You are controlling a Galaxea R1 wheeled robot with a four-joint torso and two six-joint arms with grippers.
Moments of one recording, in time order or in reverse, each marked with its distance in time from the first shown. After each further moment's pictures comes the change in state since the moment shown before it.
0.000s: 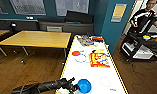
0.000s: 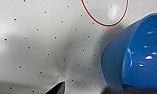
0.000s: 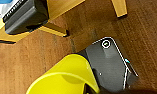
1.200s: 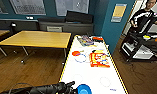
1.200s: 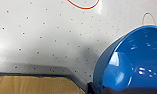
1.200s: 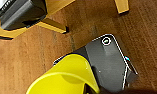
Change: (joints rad) left arm 0.026 -0.149 0.333 0.204 0.030 -0.004; right arm 0.022 0.034 -0.046 0.000 -0.053 0.004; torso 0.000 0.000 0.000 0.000
